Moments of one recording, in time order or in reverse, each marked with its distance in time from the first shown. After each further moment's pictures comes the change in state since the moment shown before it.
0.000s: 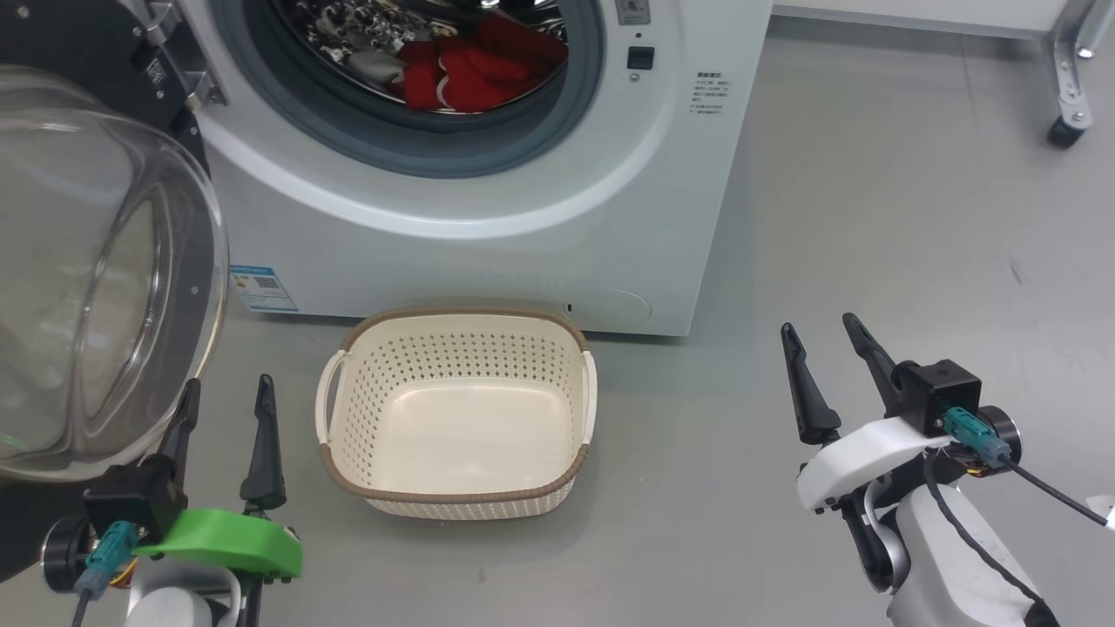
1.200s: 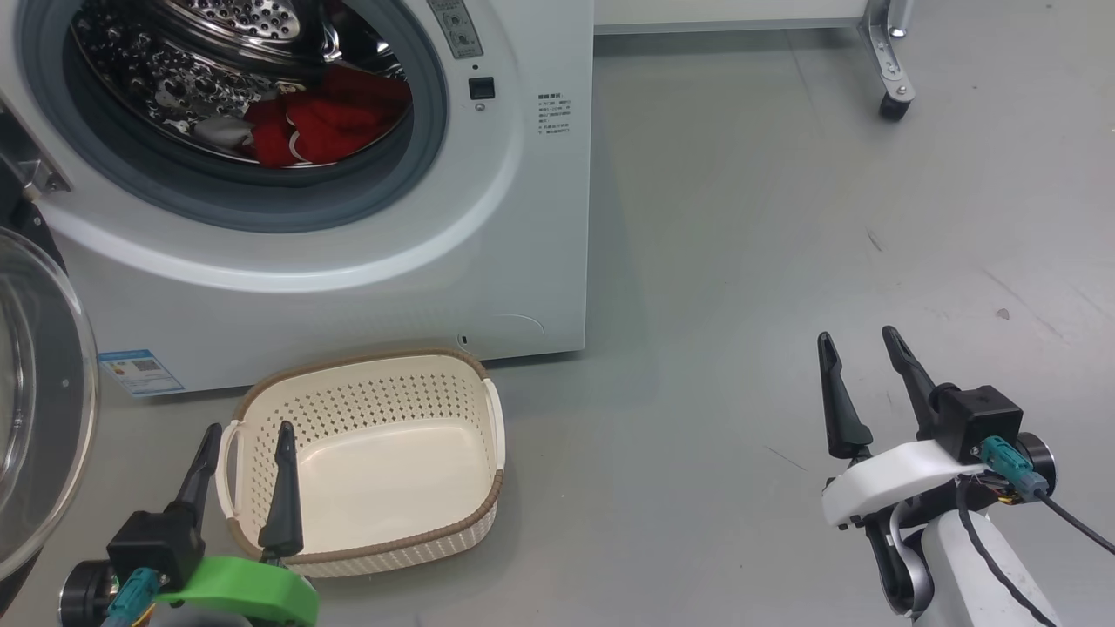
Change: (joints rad) left arm 0.107 0.001 -0.038 -0.058 0.004 0.019 0.000; right arm 0.091 0.007 -0.078 -0.117 -0.017 -0.018 0.000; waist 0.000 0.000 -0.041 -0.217
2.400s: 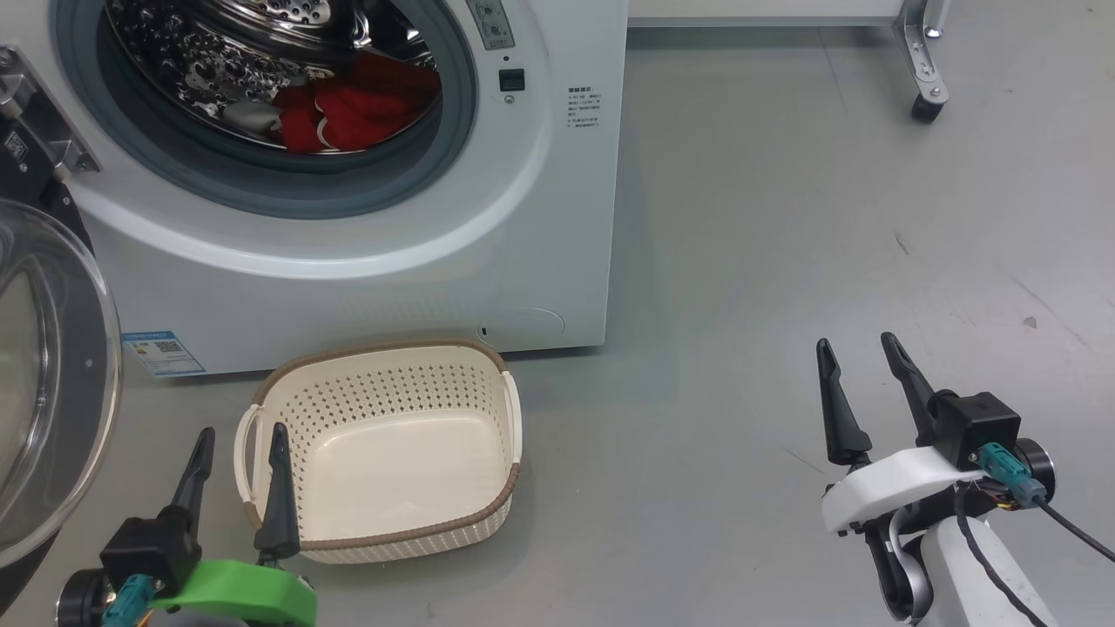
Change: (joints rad) left arm 0.015 0.000 -0.012 -0.024 -0.027 0.032 0.000; right arm 0.015 0.005 -0.006 -0.008 -0.012 0.003 0.000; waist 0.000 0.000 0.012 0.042
